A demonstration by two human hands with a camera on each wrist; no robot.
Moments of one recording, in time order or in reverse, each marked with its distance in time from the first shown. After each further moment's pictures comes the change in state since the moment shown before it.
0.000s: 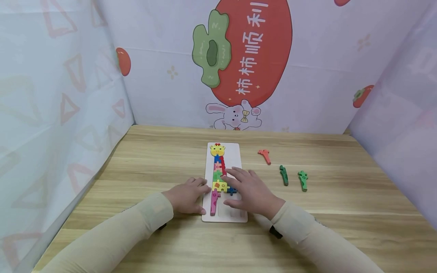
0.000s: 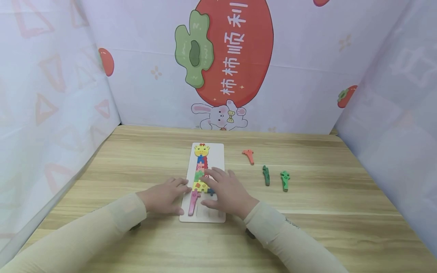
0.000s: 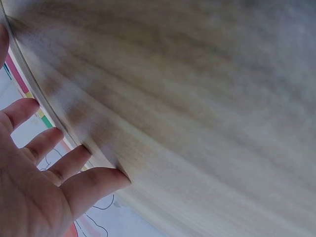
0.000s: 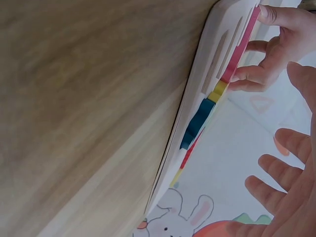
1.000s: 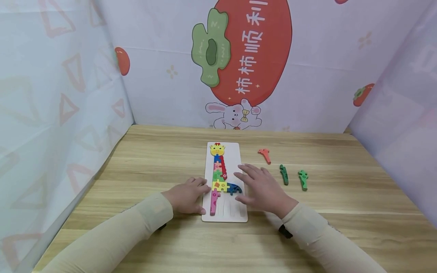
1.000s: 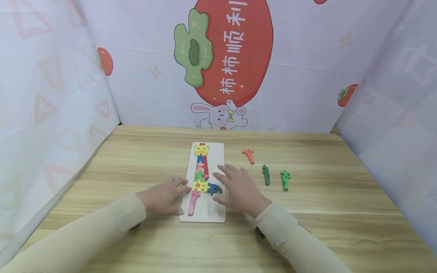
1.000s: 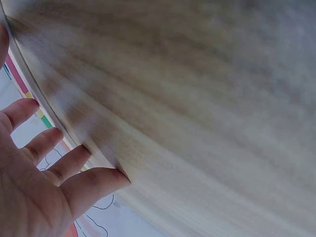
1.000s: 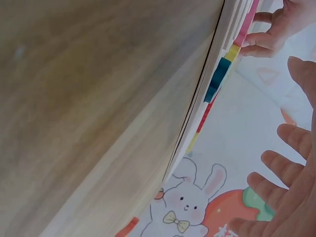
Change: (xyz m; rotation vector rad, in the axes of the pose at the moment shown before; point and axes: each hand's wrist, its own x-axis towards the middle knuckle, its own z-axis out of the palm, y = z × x) left_hand 0.000 0.001 0.002 0.004 0.003 -0.008; right_hand -0.014 0.027 0.003 -0.055 0.087 0.040
